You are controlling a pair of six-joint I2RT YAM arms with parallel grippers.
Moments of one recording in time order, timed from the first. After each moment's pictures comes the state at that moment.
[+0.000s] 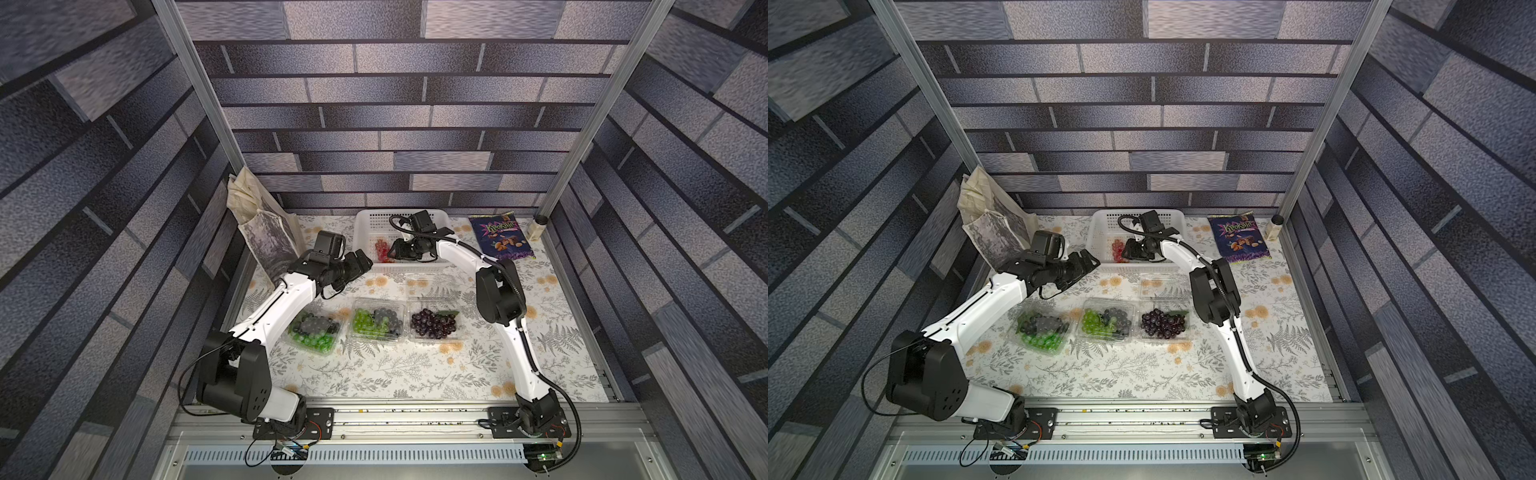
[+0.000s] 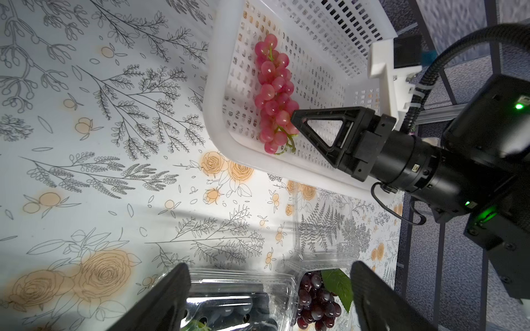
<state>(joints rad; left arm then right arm) -0.29 1.45 1.12 -0.48 0.29 -0.76 0.51 2.44 2.08 -0.55 -0.46 0.39</state>
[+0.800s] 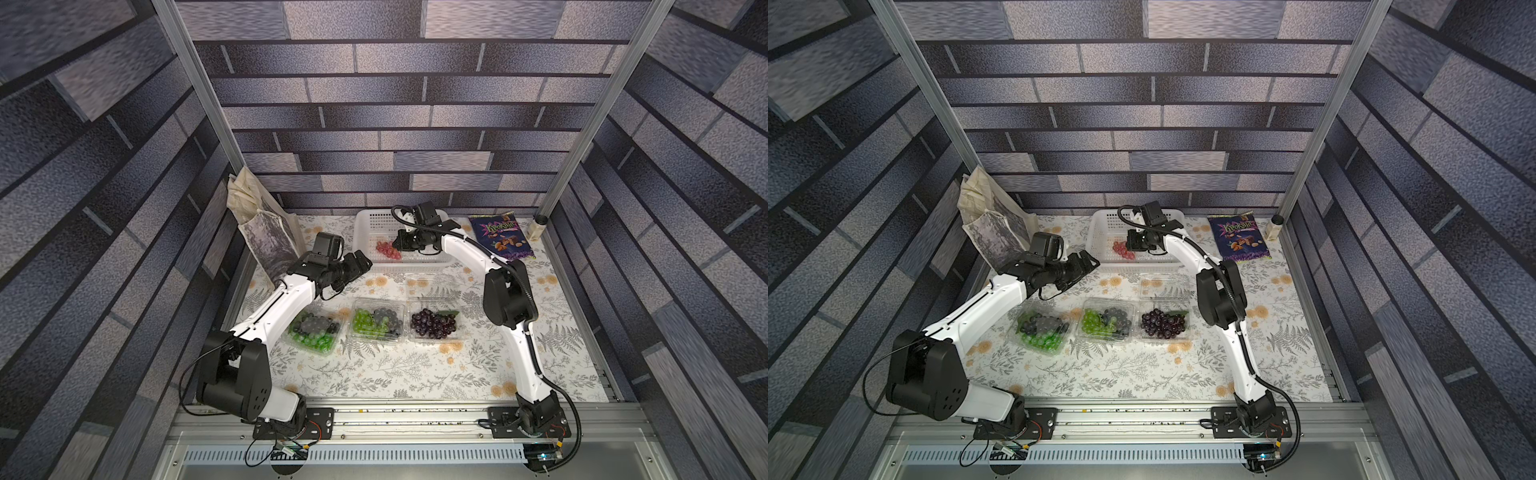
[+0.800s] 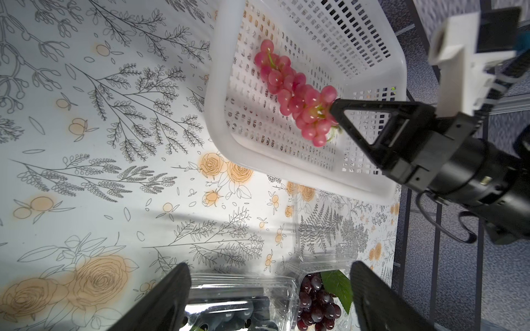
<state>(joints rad) -0.27 1.45 1.09 -0.44 0.32 -0.76 0.51 2.31 2.09 -0.58 -0.40 0.33</state>
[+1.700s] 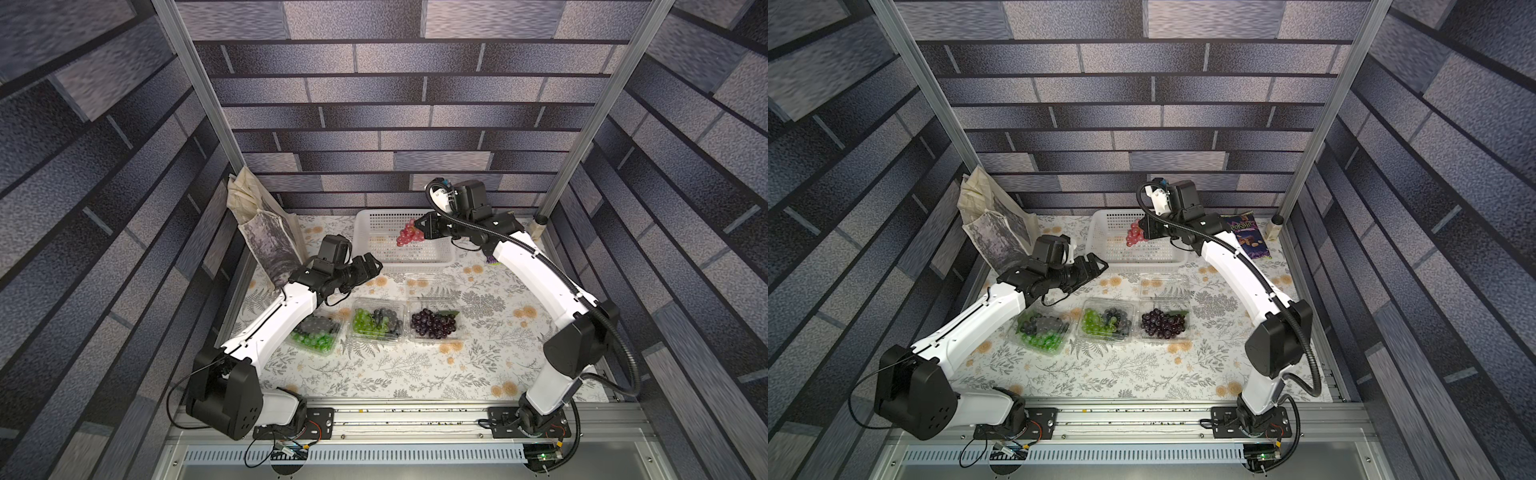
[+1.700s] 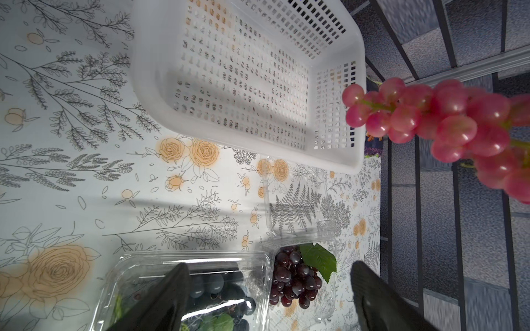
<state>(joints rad) -0.40 1.35 1.07 -0.43 0.29 -0.77 0.51 1.68 1.74 -0.63 -0.35 0.26</state>
